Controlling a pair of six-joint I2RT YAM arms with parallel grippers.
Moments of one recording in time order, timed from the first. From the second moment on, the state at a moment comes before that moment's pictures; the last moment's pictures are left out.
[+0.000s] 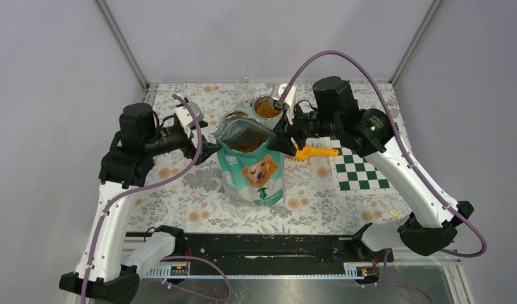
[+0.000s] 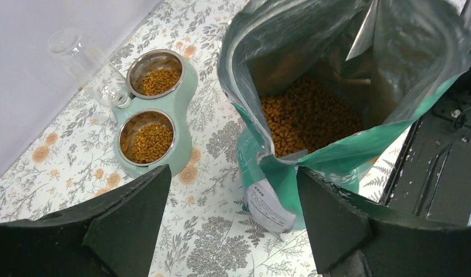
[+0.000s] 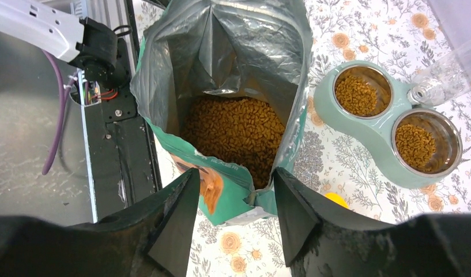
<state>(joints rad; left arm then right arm) -0.20 0.94 1.30 -0.75 0.75 0.37 0.75 1.37 1.76 -0.91 -0.50 -0.27</state>
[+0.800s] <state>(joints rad) -0.19 0.99 1.24 -0.64 0.93 0.56 0.75 1.39 1.71 -0.93 -0.53 -0.54</state>
